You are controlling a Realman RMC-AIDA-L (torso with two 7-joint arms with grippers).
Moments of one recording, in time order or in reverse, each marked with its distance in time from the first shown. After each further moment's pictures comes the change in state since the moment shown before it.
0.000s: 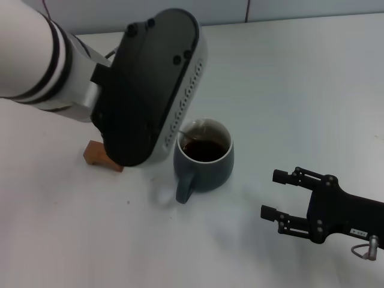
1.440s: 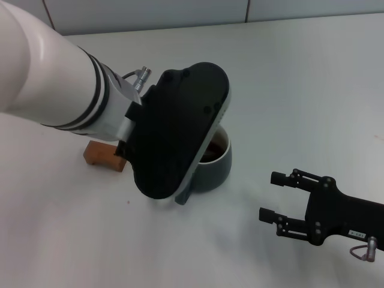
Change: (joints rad) left arm 0.009 -0.002 0.164 -0.059 0.111 -0.087 -0.022; right arm 0.003 0.000 -0.012 0.003 0.000 0.003 0.000
